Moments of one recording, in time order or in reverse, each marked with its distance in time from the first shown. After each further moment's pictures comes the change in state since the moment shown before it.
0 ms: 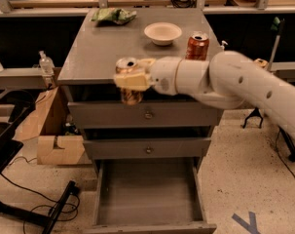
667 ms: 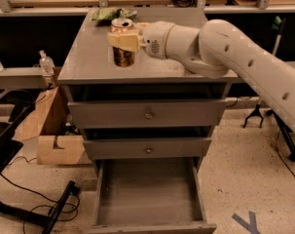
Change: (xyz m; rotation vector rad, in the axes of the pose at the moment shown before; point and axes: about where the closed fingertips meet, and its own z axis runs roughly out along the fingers) arm -0.081 -0.063 0.030 0.084 -0.118 -0.002
